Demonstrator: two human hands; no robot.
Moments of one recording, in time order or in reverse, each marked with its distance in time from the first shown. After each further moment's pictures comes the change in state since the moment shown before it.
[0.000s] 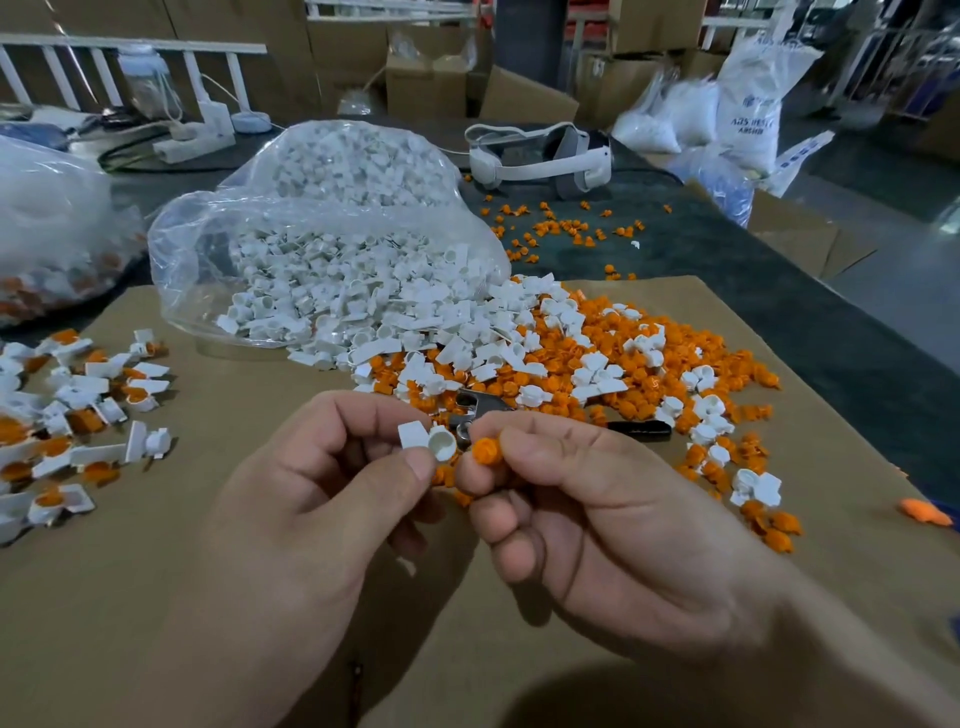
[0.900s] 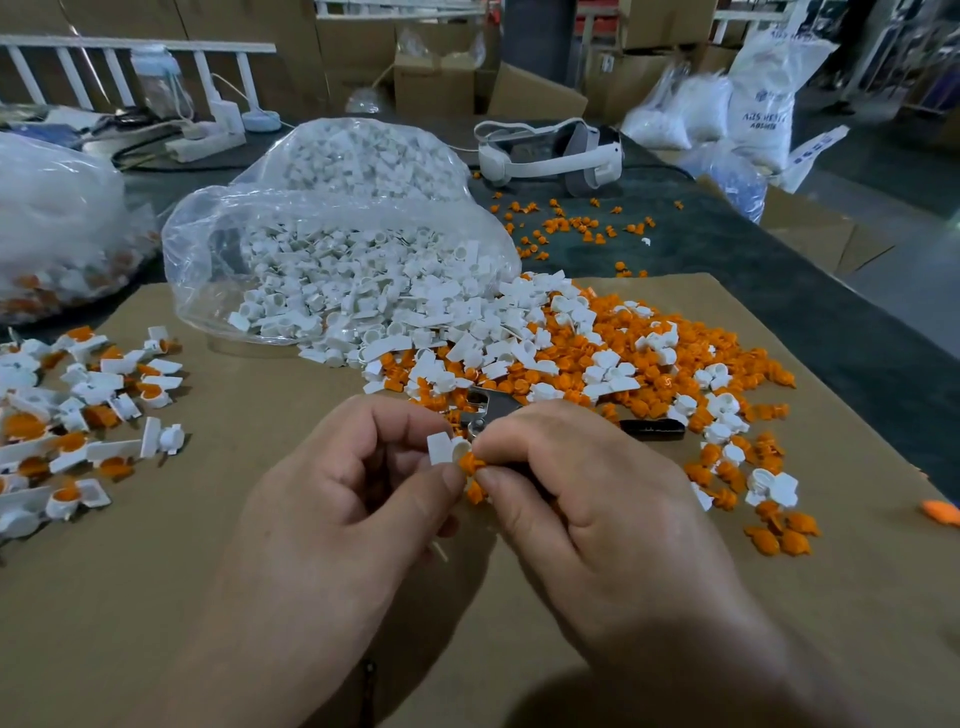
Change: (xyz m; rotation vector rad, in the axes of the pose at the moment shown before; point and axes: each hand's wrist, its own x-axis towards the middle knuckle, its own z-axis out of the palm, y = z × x) left_hand -0.001 -0.006 -0.004 0.244 -0.060 0.071; right_hand -0.007 0.015 0.011 -1.813 0.348 -0.715
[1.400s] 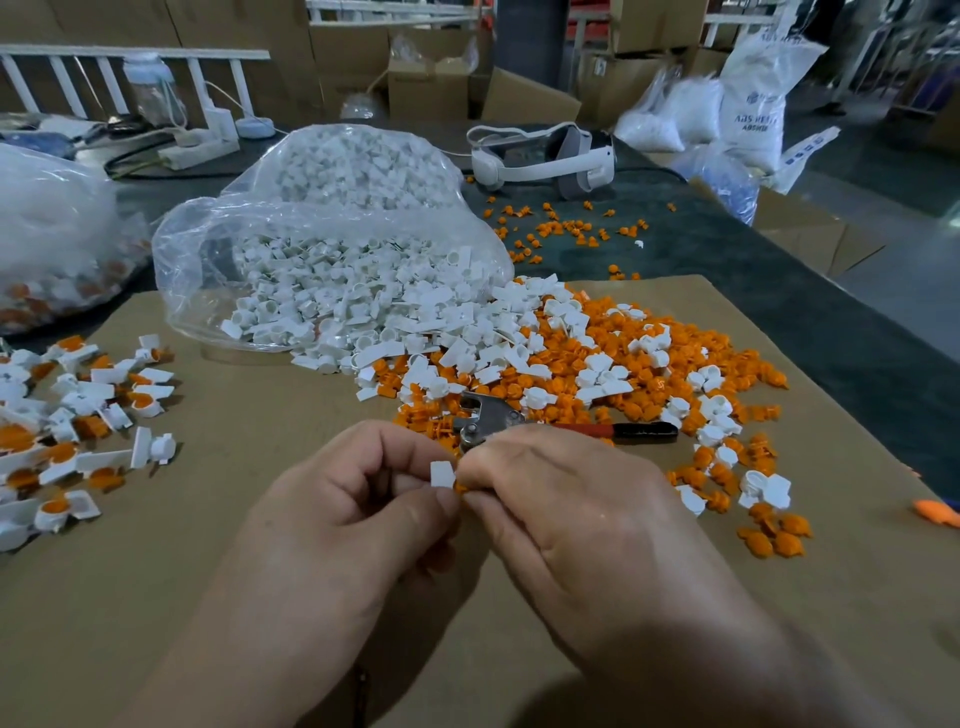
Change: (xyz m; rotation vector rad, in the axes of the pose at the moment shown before) left_hand 0.000 -0.010 0.000 -0.048 -0.089 -0.110; right_hand 0.004 -0.007 -0.005 -0.185 -0.174 -0.025
